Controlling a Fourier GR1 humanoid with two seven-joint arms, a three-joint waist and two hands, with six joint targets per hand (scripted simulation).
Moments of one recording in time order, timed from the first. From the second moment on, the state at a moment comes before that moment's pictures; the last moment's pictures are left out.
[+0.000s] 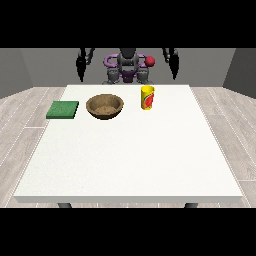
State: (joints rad) left arm 0.02 0.09 0.00 -1.57 0.02 0.02 0.00; right arm 0.04 -0.08 -0.03 -1.57 -0.01 0.04 0.02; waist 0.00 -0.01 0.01
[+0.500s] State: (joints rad) left arm -0.09 0.05 -0.02 -1.67 0.13 0.04 0.07; right arm -0.07 -0.04 0.07 -1.69 -0.06 -0.09 0.10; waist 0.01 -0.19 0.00
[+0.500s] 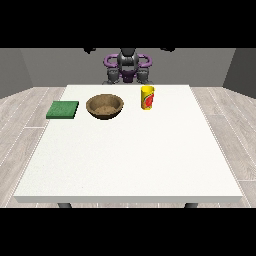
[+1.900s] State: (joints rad) left arm -0.22 0.01 -0.06 -1.39 0.10 0.07 -0.40; right arm -0.46 -0.12 0.00 -1.56 -0.03 -0.26 0.04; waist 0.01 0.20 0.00
